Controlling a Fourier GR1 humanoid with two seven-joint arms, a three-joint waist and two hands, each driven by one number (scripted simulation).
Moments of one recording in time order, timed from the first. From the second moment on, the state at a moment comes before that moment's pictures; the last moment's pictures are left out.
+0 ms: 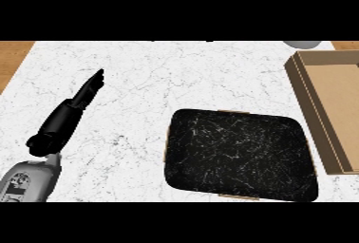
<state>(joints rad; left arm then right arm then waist) -0.22 0.33 -0.09 -1.55 -0.05 -0.13 -0.06 -1.03 -0.82 -0.15 -0.23 0.80 0.02 0.43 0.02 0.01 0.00</state>
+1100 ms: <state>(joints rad) -0.20 0.33 -0.04 -1.53 -0.05 -0.16 -0.09 -0.90 -0.84 -0.70 -0.37 0.27 -0.23 -0.04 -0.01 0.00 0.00</state>
